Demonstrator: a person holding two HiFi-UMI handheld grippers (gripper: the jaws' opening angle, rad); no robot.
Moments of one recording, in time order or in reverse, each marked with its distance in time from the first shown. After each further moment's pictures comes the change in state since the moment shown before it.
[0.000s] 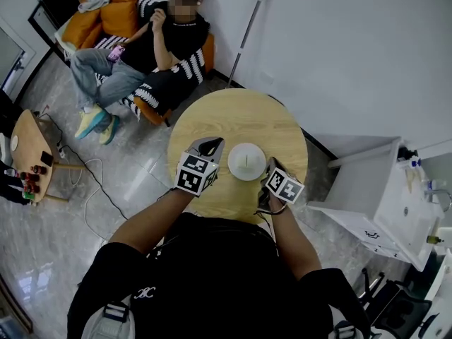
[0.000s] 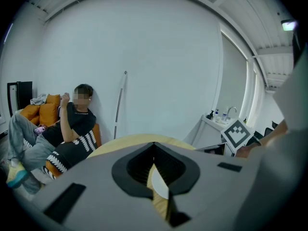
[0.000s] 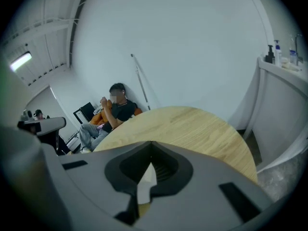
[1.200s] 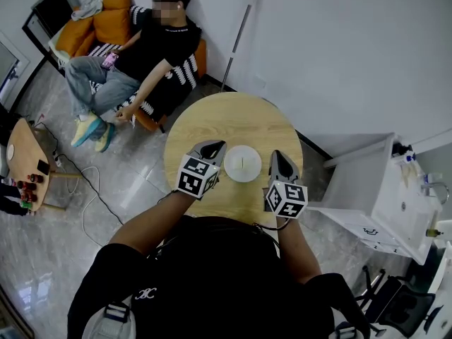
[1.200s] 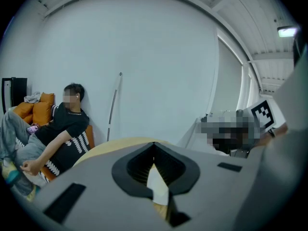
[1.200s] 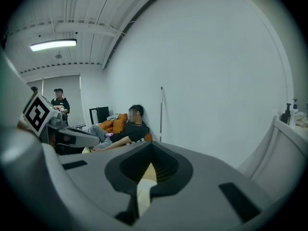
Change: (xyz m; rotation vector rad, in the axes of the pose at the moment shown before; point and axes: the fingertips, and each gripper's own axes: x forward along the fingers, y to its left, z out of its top) left arm 0.004 -0.020 0.011 -0.006 -0.028 -0.066; right arm -0.082 0.065 0.082 -0.365 -0.323 0.096
